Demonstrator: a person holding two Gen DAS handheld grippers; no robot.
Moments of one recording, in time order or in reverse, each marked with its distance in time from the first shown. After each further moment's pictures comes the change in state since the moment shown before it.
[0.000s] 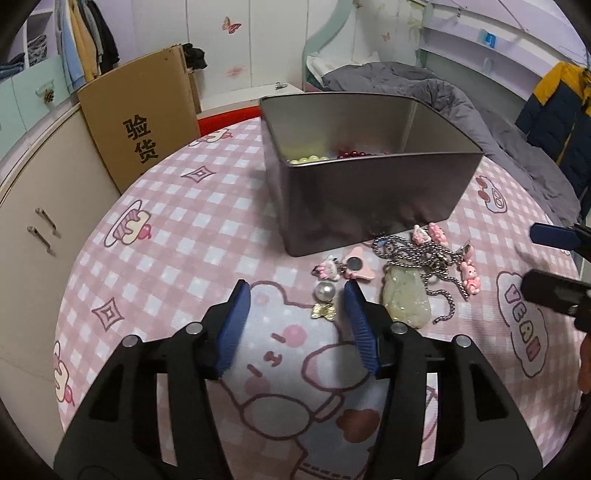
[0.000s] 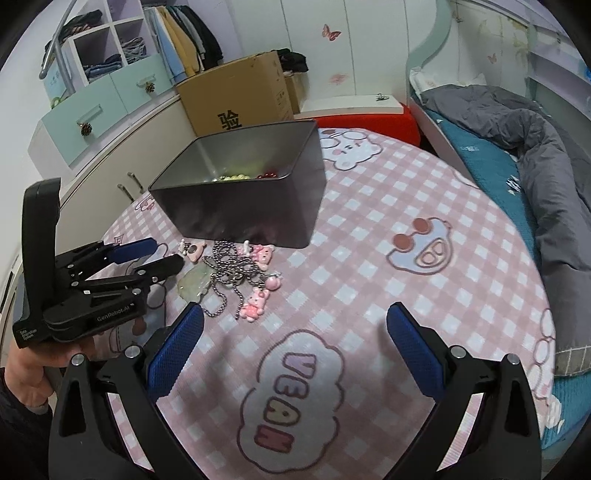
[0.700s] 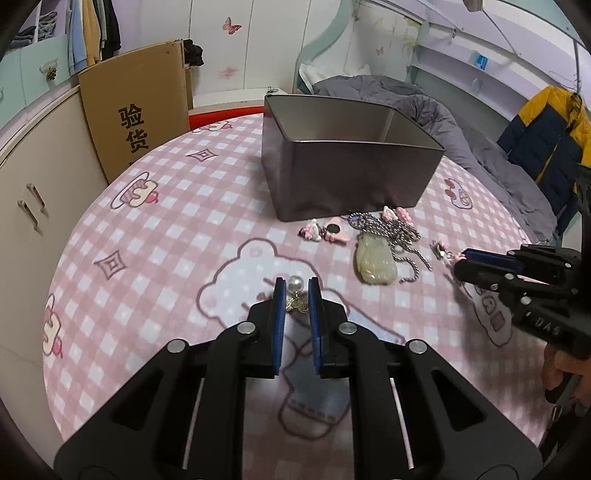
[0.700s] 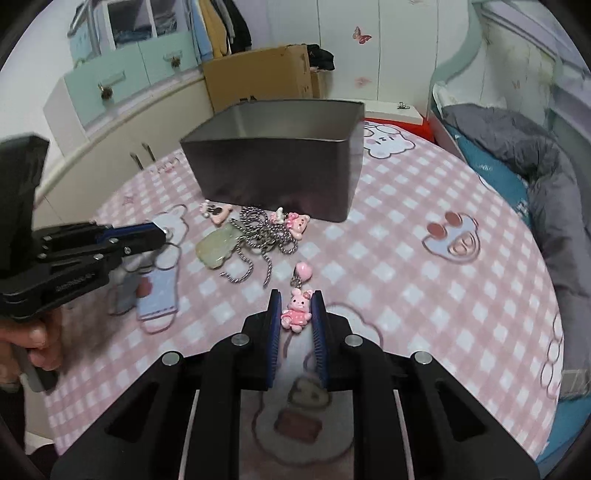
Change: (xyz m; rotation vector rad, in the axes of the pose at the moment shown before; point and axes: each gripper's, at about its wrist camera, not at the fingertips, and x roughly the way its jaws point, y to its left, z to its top) left arm -0.034 0.010 -0.029 -0.075 -0.033 -0.096; right arm -0.003 0.019 -0.026 -0.111 0.003 0.004
